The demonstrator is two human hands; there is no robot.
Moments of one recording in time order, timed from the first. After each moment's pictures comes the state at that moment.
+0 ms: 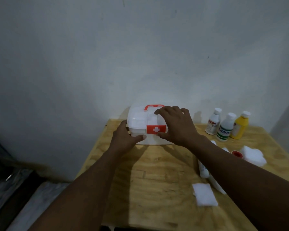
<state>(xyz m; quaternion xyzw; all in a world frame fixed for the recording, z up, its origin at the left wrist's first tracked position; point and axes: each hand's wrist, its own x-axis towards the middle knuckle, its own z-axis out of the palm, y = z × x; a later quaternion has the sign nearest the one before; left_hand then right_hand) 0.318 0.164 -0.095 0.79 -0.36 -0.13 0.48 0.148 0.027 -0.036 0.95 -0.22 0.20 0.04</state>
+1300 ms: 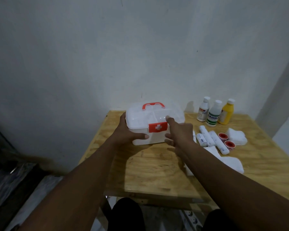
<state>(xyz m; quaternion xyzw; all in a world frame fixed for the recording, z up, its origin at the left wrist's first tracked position) 0.299 0.192 -0.102 0.70 -0.47 -0.20 0.49 0.101 0.109 -0.047 0.47 -0.50 0.33 -0.65</state>
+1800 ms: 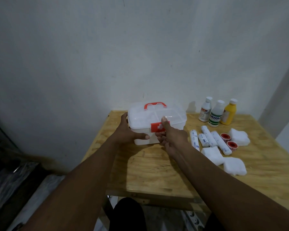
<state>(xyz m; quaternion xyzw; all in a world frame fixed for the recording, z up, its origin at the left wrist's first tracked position) 0.303 0.190 -0.103 0.74 -0.40 -0.23 0.48 0.116 0.123 -0.058 0.40 -0.46 0.34 -0.71</state>
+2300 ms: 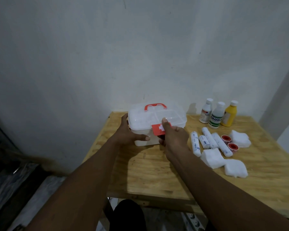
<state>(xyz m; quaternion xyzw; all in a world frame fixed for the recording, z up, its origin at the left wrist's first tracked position) 0.312 0.185 -0.108 0.74 -0.39 -0.24 0.48 0.121 0.130 -0.057 0.43 -0.47 0.39 -0.67</state>
